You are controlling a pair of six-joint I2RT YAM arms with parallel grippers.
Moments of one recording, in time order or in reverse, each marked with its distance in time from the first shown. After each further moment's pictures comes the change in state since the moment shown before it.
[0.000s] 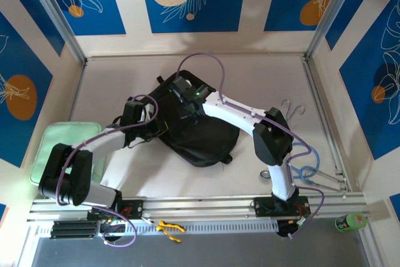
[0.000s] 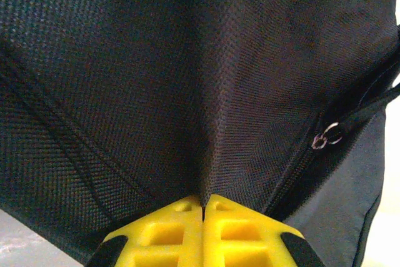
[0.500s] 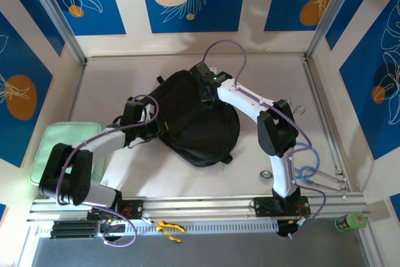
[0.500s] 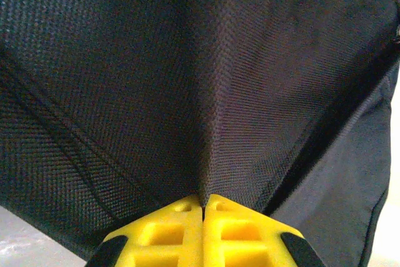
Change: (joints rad) left arm -0.002 0.008 0.005 -0.017 0.000 0.026; right arm -0.208 0.034 0.021 -0.012 0.131 0.026
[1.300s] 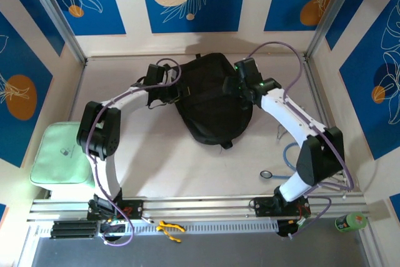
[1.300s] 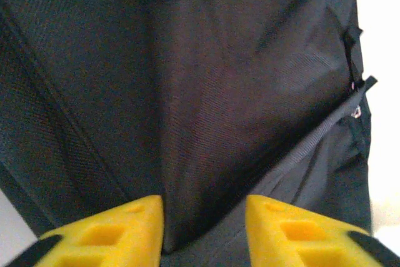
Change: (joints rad) left arm -0.060 0.522 0.729 -0.147 -0.008 0.150; right arm -0.218 -0.499 -0.426 0.184 -0.233 0.079
